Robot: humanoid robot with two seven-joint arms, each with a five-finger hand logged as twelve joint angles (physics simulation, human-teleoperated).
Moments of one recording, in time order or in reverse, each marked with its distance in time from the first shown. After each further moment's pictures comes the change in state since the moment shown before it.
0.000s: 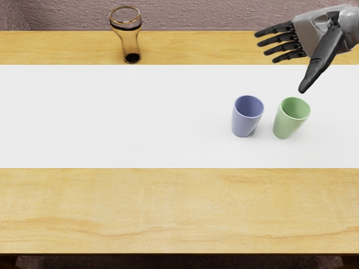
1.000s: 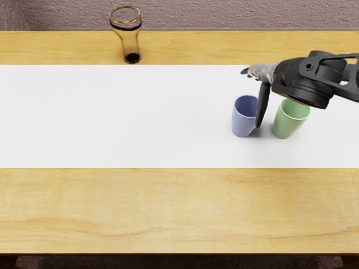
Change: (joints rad) left arm 0.000 0.000 0.000 0.000 0.000 0.000 0.000; right arm 0.021 0.462 -0.426 0.047 -0.511 -0.713 -0.001
